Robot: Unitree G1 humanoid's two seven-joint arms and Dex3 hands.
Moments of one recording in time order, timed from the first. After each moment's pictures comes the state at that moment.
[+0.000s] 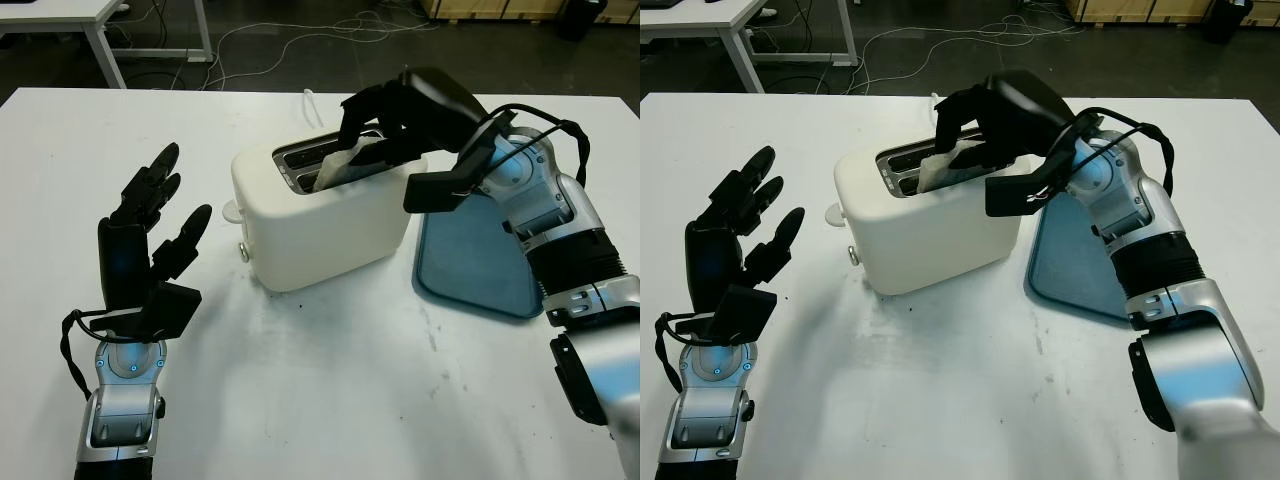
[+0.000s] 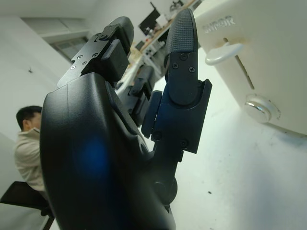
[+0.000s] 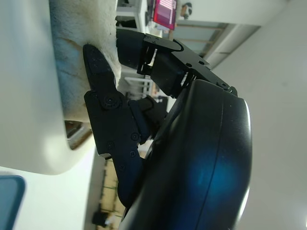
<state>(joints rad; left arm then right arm) -0.03 0.13 0.11 -0.18 0.26 -0.23 0.20 -0.95 -0.49 0.26 0.52 -0.49 -0.48 0.30</state>
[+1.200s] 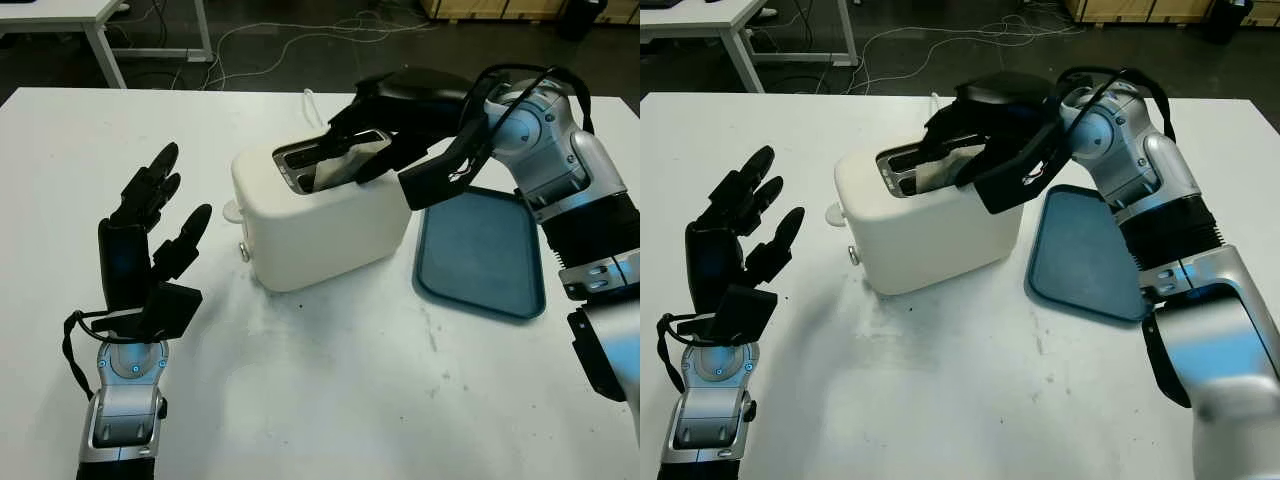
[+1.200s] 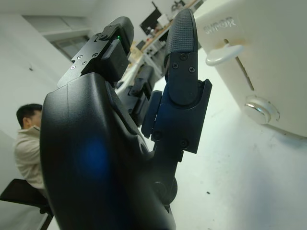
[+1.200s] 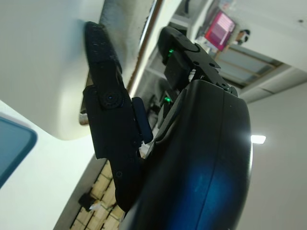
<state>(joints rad) -0.03 0.12 0.11 -0.19 0.26 -0.23 0.21 -1.04 -0.55 0.31 0.45 -0.48 -0.41 0.66</state>
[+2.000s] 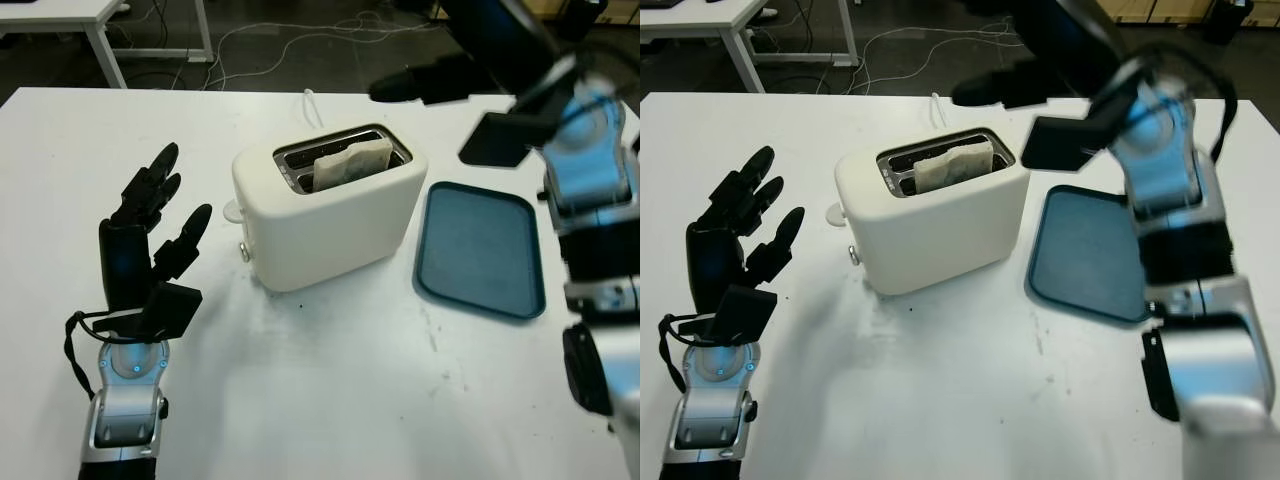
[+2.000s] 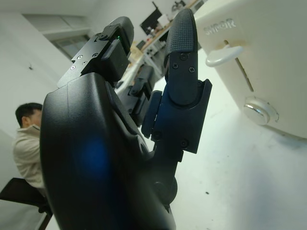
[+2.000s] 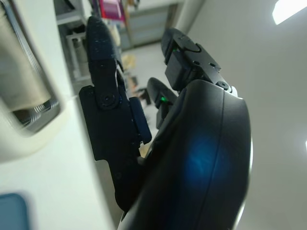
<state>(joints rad) -0.03 0.12 0.11 -0.19 0.26 -0.23 0.21 -0.70 -0.49 -0.01 0.23 -0.23 -0.32 0.29</state>
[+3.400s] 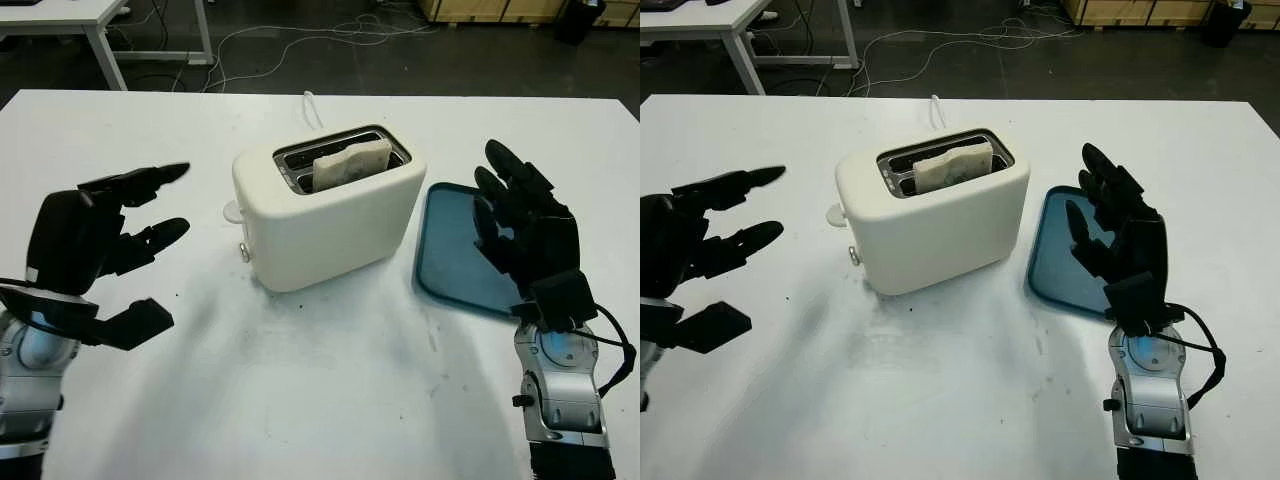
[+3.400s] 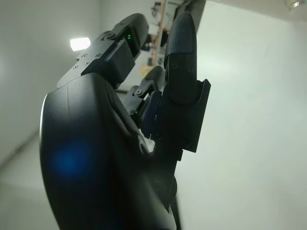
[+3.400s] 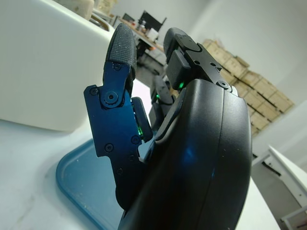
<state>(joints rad) -0.02 0.59 0.20 -0.33 0.51 -0.28 -0.04 -0.10 -0.20 -0.16 -0.11 -0.01 -0.15 0.05</state>
